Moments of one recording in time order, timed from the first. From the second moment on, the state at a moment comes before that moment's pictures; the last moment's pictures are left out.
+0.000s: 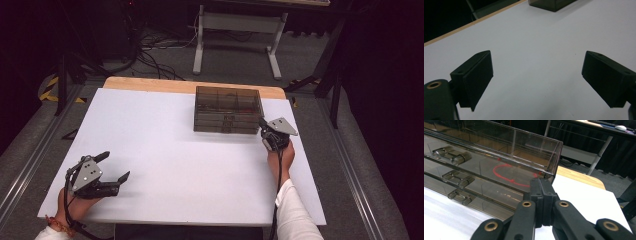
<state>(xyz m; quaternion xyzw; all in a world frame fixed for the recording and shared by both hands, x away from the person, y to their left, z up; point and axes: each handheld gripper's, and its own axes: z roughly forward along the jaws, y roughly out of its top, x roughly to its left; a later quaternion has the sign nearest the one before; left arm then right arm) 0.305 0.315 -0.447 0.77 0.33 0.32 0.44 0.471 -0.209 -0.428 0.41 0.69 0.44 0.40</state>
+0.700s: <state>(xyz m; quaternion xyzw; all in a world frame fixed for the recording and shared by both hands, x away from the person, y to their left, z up) 0.309 0.311 -0.444 0.77 0.32 0.32 0.44 0.454 -0.203 -0.418 0.40 0.70 0.46 0.38</state>
